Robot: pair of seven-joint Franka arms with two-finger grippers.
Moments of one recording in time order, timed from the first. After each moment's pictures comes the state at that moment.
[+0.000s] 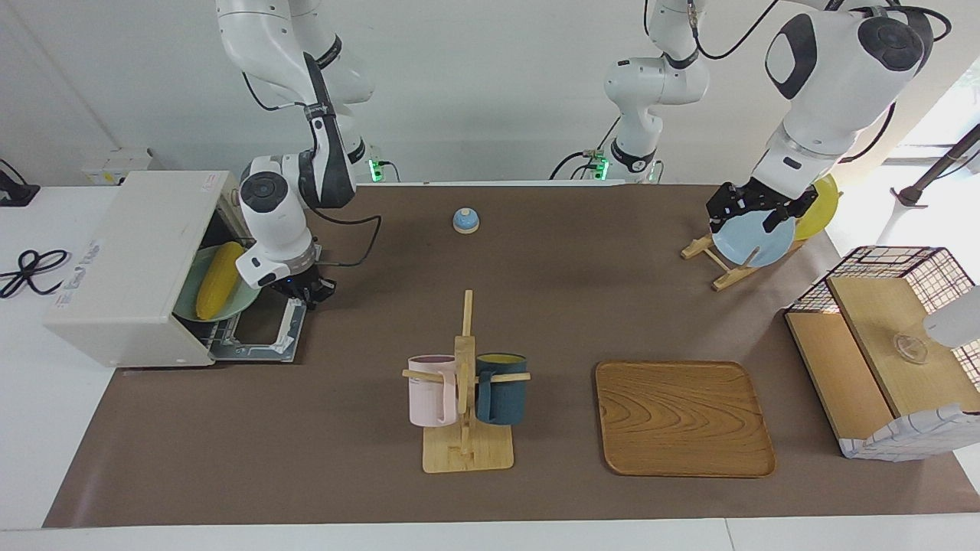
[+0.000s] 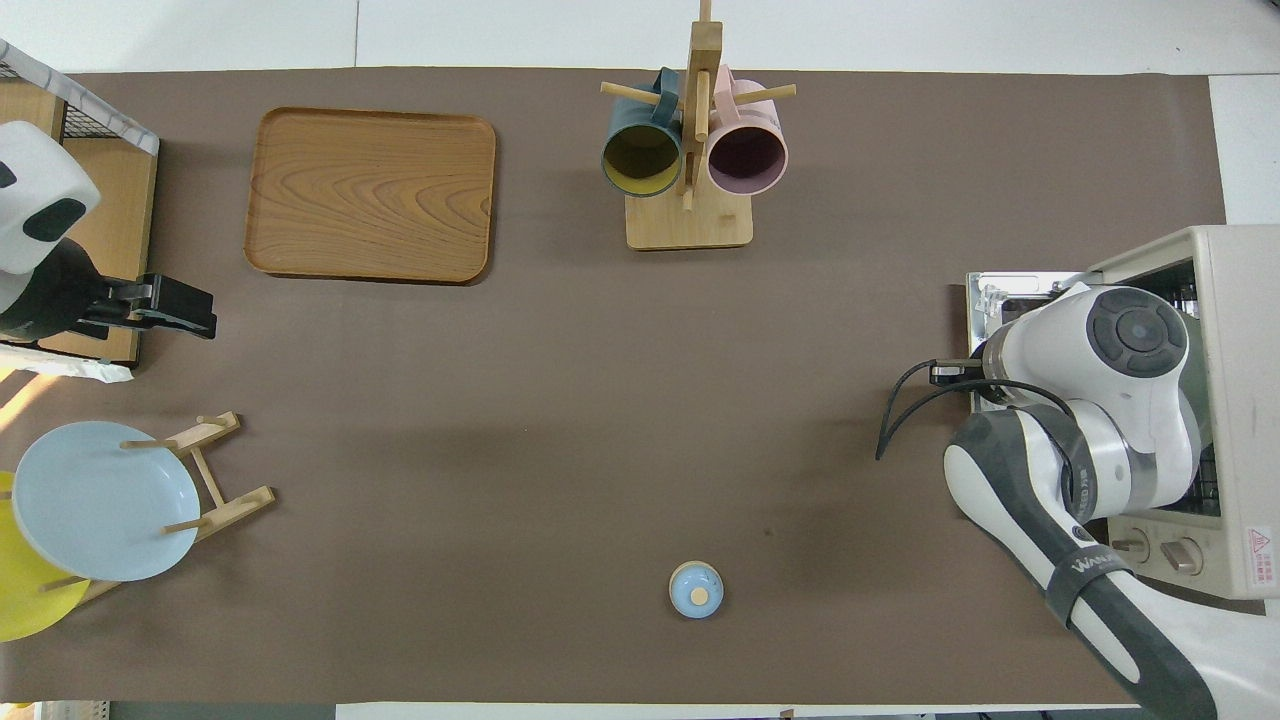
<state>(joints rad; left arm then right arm) -0.10 -0.01 0.00 -1.70 -0.01 1.63 -0.02 -0.11 0.11 0.16 -2.29 -0.15 2.35 0.26</state>
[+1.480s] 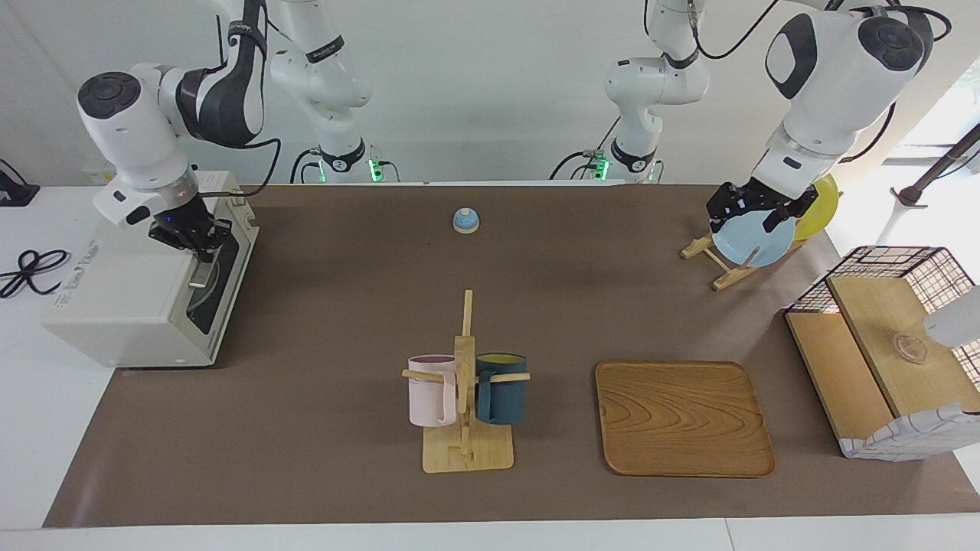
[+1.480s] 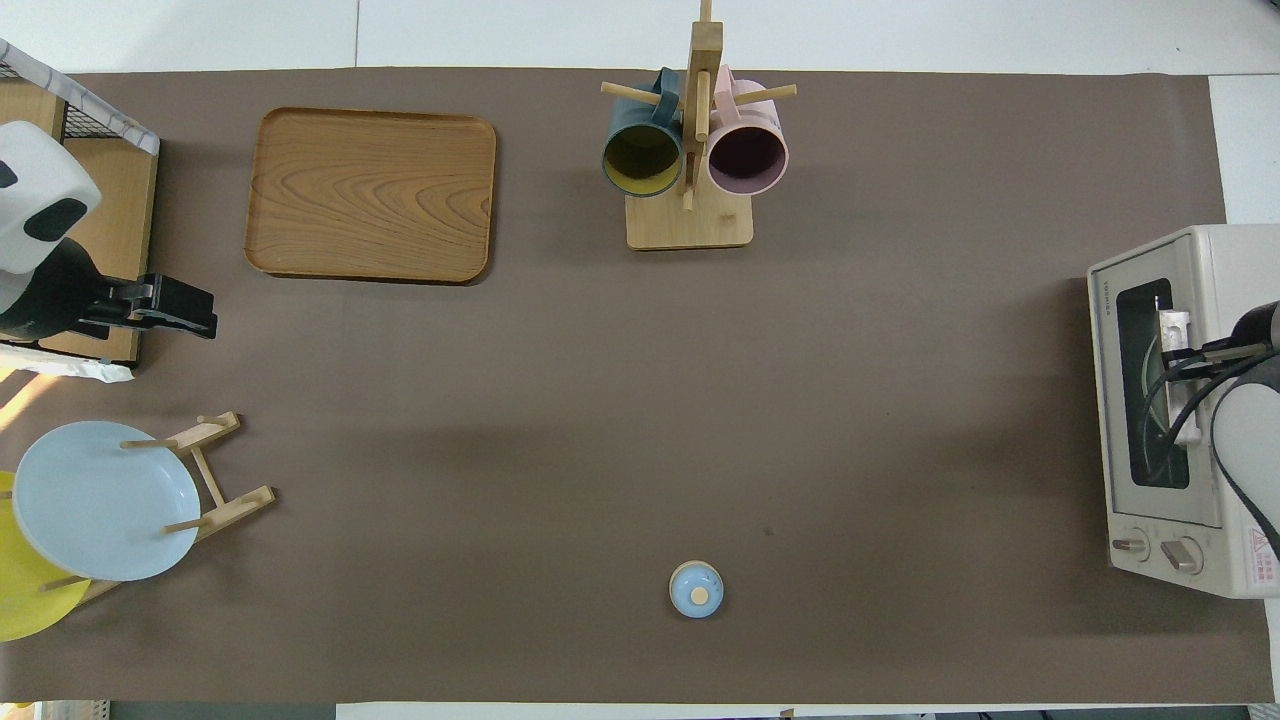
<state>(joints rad) -0.10 -0.01 0.00 -1.70 -0.01 1.63 -0.02 -0.36 -0.09 0.16 -2.07 -0.13 1.97 -0.25</state>
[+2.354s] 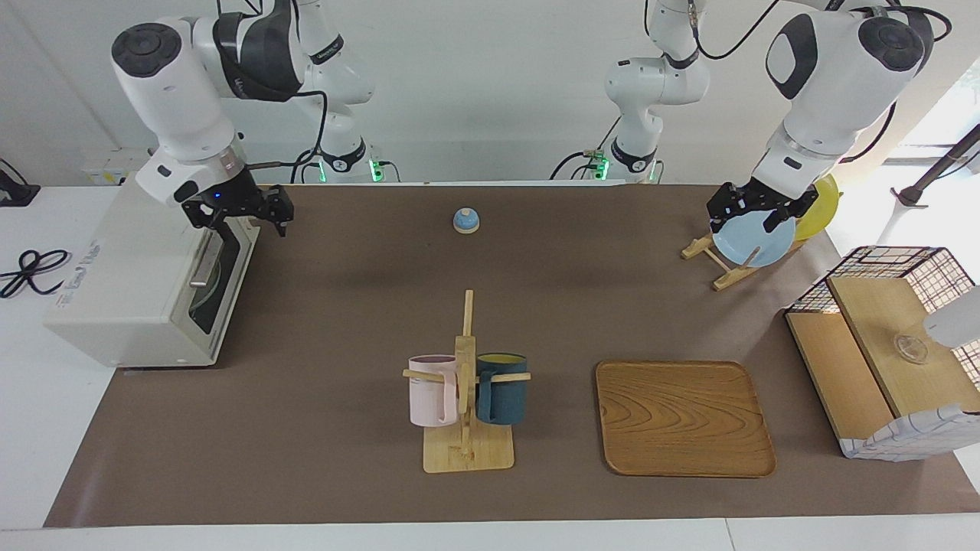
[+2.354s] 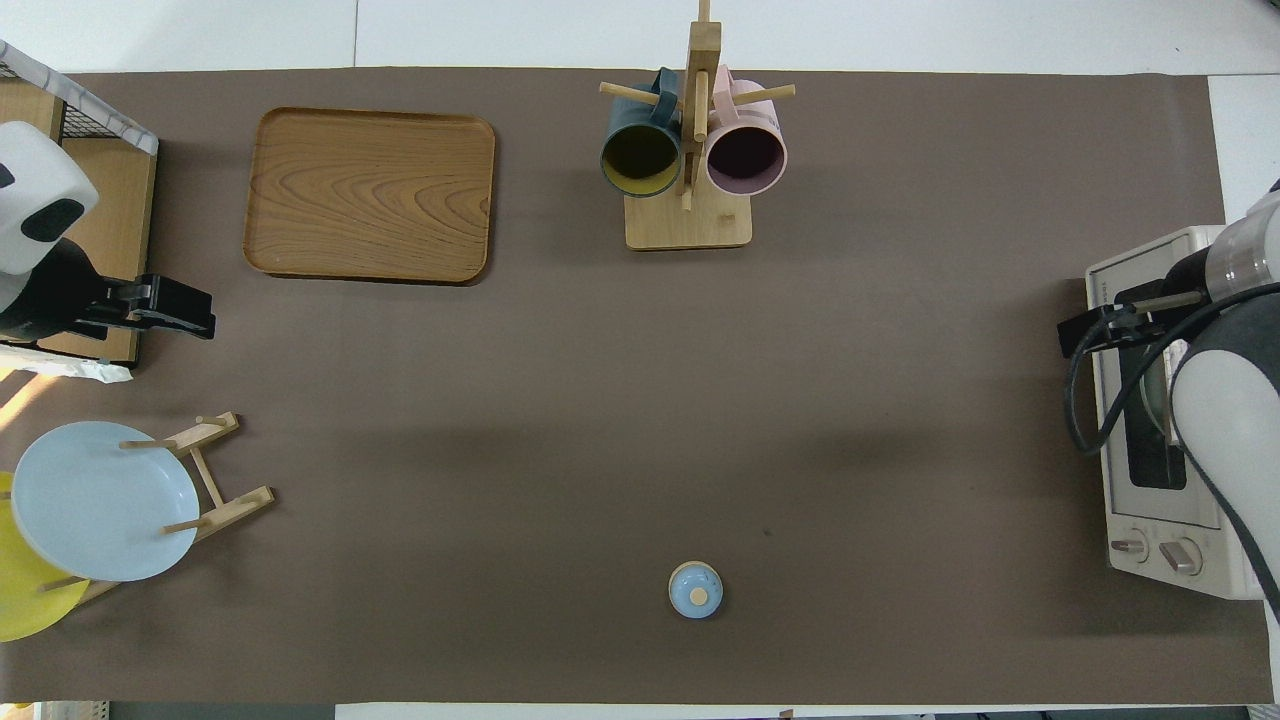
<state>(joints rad) -0.10 -0.01 0.00 -1.70 -0.01 1.63 -0.02 -0.12 -0.04 0.16 -1.77 -0.04 1.65 -0.06</state>
